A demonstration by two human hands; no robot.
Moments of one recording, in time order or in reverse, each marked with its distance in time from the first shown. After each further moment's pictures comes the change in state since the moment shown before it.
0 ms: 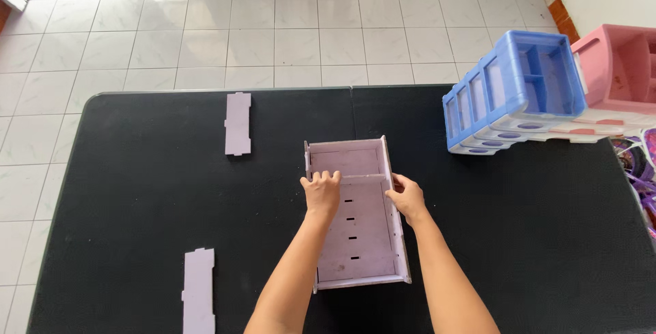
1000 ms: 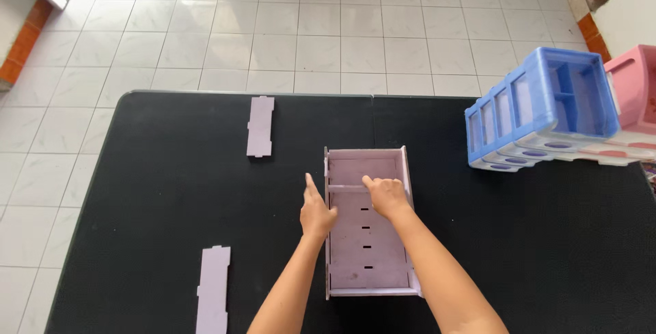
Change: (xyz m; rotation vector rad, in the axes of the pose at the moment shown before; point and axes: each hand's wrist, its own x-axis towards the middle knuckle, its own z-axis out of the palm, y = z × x) left_hand -0.037 -0.038 -0.042 -0.693 -0.057 -0.555; right_hand 0.018 -0.046 0.076 -1.206 -0.099 -0.714
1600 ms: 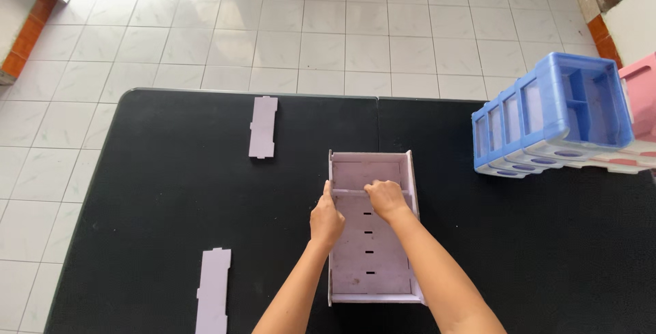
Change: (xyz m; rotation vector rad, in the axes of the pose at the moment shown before) left_hand 0.005 -0.019 0.034 0.062 -0.090 0.057; right_hand 0.018 0.003 0.021 0.010 -0.010 -0.054
